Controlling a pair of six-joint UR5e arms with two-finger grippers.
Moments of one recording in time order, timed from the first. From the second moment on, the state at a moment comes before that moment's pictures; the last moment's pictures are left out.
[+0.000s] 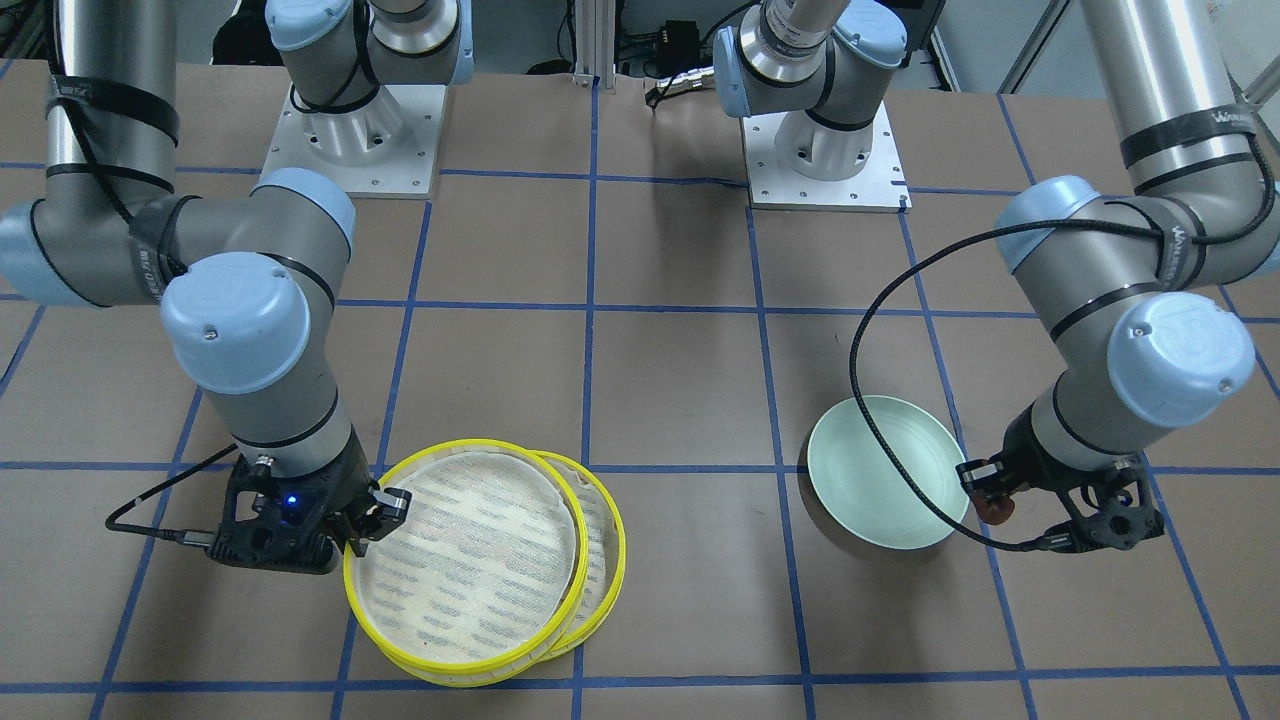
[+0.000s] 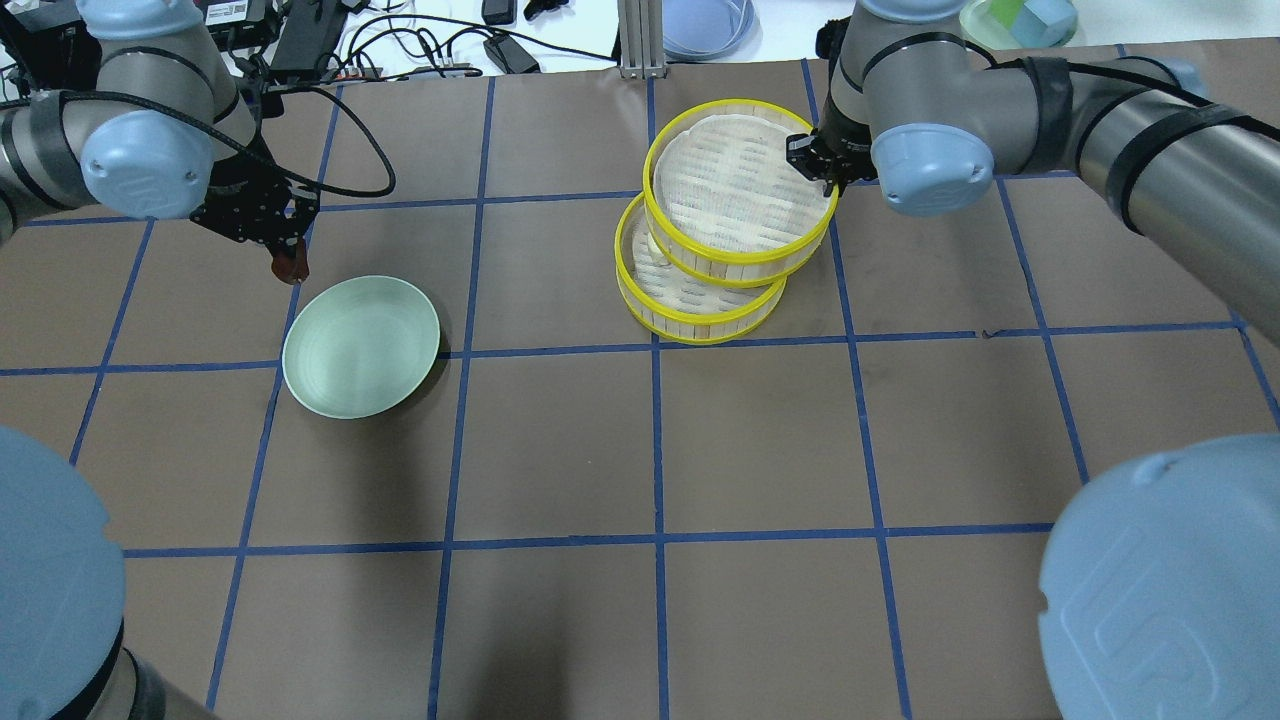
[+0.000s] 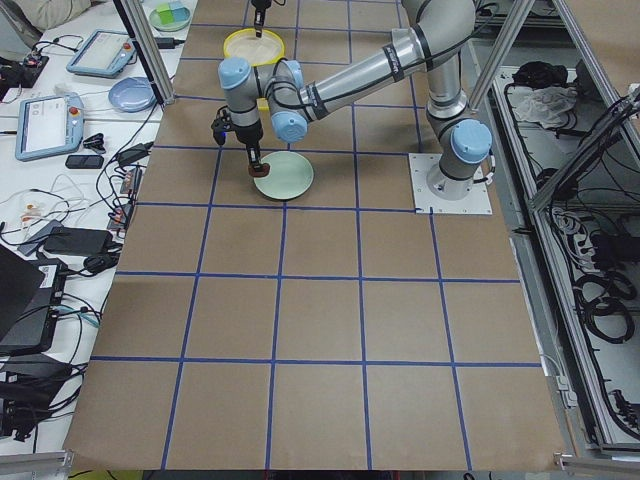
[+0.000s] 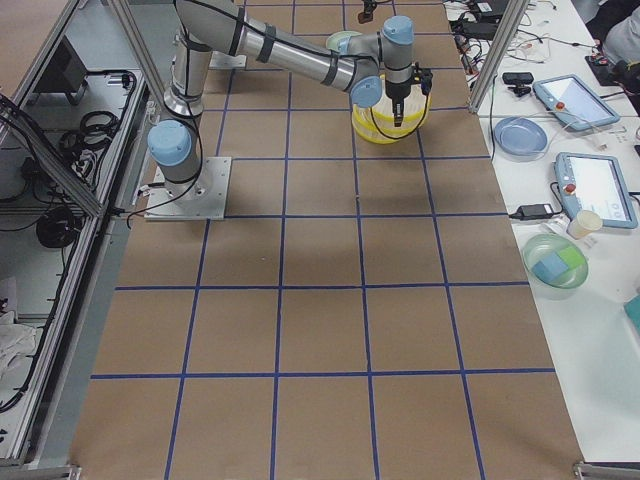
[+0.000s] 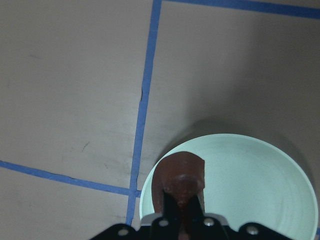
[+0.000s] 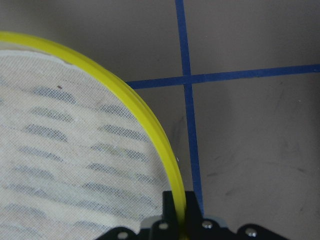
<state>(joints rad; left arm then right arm) -1.35 -1.96 -1.55 -1.22 1.72 0.05 1.63 -1.13 1.56 -2.20 -1.62 0.15</state>
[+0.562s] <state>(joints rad) -1.36 -1.87 -1.56 -1.25 1.72 0.06 1.66 -1.12 1.58 -2.21 -1.63 0.25</state>
